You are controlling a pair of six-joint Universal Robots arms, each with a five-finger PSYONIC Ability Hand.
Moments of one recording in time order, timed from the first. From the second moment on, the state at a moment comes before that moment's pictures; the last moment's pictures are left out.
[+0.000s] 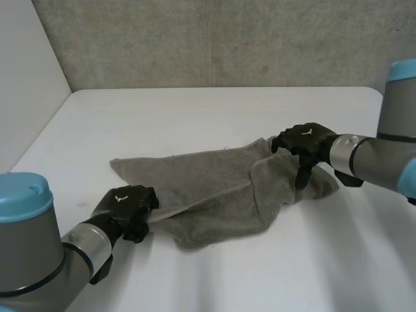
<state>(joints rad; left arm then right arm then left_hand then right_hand) 4.27 -1.77 -1.94 3.27 -1.48 3.16 1.83 -0.87 0.99 0.44 1.17 2.61 1.14 1.16 1.15 1.16 0.98 0.32 0.37 0.36 0.35 0.16</state>
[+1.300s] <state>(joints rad) 4.34 -1.55 -1.90 3.35 -1.48 3.31 1.85 -1.09 1.02 0.51 1.16 2.60 1.14 1.16 1.16 1.16 0.98 0.95 1.16 1.18 1.19 0.96</state>
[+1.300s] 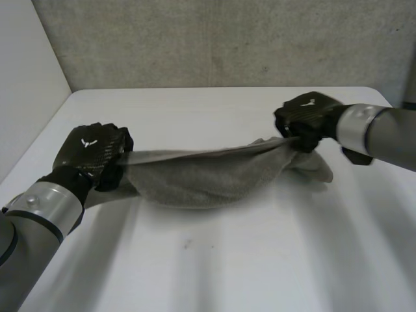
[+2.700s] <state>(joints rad) 4.28 -1.85 -2.00 3.72 -1.50 3.63 1.93 -1.28 1.78 -0.05 1.42 2.58 1.20 1.22 1.22 1.22 1.04 0.47 0.54 0.54 0.54 0.36</state>
